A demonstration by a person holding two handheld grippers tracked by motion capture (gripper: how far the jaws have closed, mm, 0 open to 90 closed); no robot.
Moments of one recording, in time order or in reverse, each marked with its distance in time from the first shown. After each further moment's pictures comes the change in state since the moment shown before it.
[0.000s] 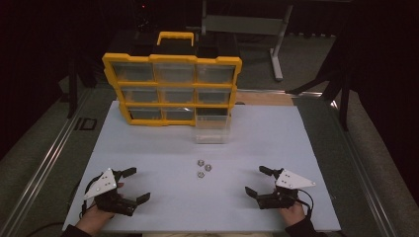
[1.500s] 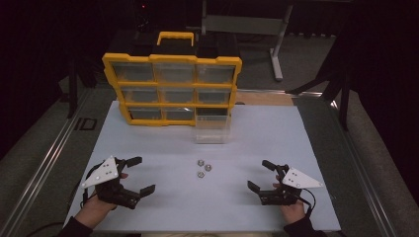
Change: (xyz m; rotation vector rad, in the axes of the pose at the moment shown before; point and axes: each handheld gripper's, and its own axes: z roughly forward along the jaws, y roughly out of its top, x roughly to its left) left arm -0.011 0.068 0.005 -0.024 -0.066 0.033; right arm -0.003 0.010 -0.006 -0.137 -0.024 -0.005
